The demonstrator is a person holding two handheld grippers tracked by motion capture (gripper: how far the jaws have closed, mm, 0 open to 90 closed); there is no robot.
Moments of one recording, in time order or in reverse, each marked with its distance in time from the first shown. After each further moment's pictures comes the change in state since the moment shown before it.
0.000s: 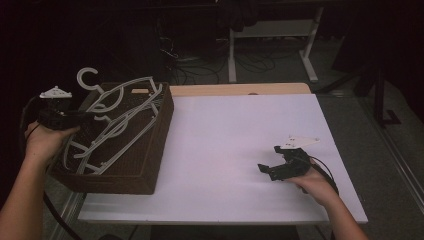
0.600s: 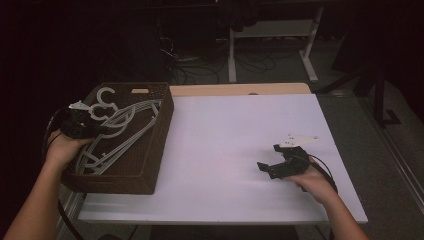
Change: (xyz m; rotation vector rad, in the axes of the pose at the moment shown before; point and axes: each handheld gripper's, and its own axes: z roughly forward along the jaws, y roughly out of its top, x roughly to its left) left arm -0.005 -0.027 0.057 0.151 -0.040 0.000; right arm -0.002 0.002 0.003 0.003 -0.003 -0.004
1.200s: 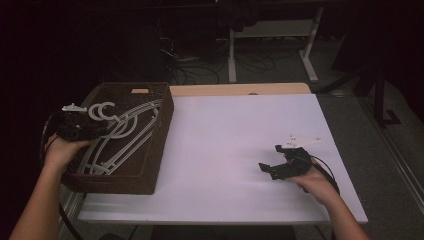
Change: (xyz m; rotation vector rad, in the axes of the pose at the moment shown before) left arm 0.008 -0.008 -0.012 -0.113 -0.009 -0.114; right arm -0.001 -0.002 -0.006 -0.013 -0.005 0.006
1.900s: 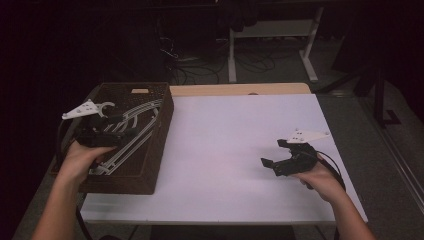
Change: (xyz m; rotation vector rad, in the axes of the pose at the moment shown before) left arm -0.116 0.016 -0.037 -0.307 -0.348 0.141; right arm 0.004 0.022 -0.023 -0.046 0.016 -0.015
